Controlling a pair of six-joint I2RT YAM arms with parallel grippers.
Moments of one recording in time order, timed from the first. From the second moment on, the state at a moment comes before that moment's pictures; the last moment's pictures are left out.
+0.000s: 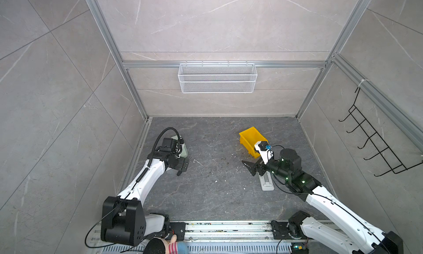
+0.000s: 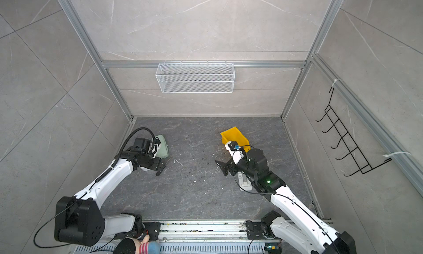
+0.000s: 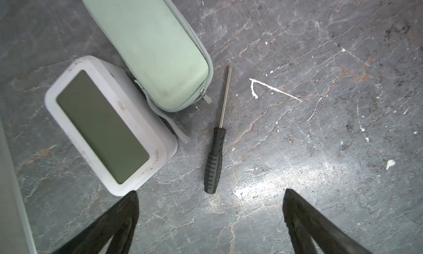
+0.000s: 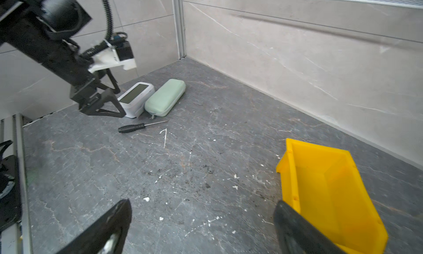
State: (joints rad) left arm -0.19 1.33 0.93 -0.73 0.01 0.16; right arm 0.55 0.92 0.68 -0.09 -0.27 -0.11
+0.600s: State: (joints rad) left arm -0.25 1.78 1.20 -0.83 -0.04 0.15; right arm 0.84 1.11 0.73 -0.04 -0.16 -0.11
